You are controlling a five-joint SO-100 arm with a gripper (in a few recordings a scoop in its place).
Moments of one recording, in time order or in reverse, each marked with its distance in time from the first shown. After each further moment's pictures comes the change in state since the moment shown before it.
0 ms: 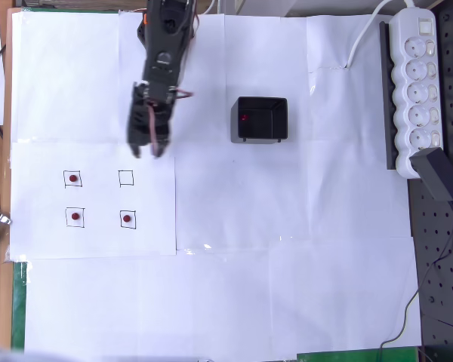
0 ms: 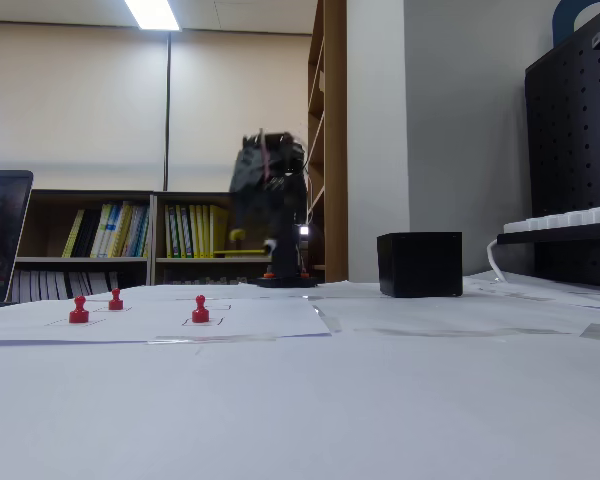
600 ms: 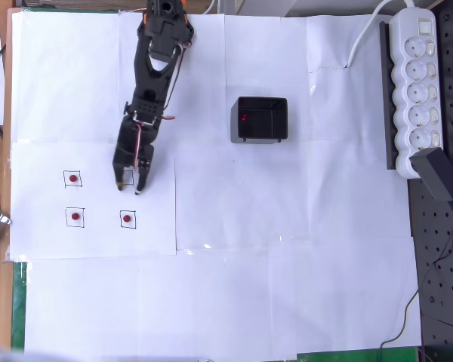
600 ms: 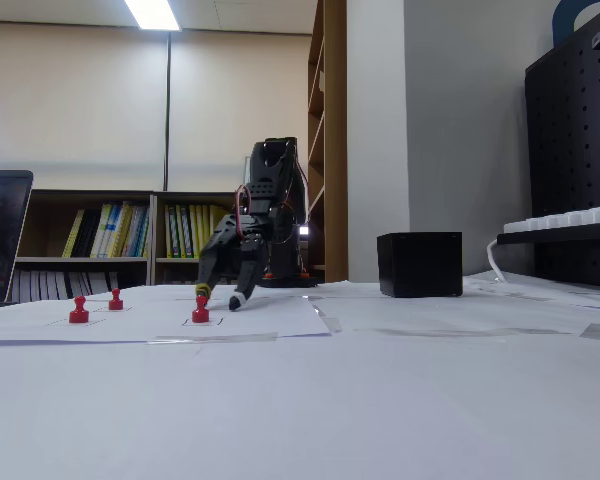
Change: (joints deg) arm -3.5 33.7 5.5 -44.3 -13.1
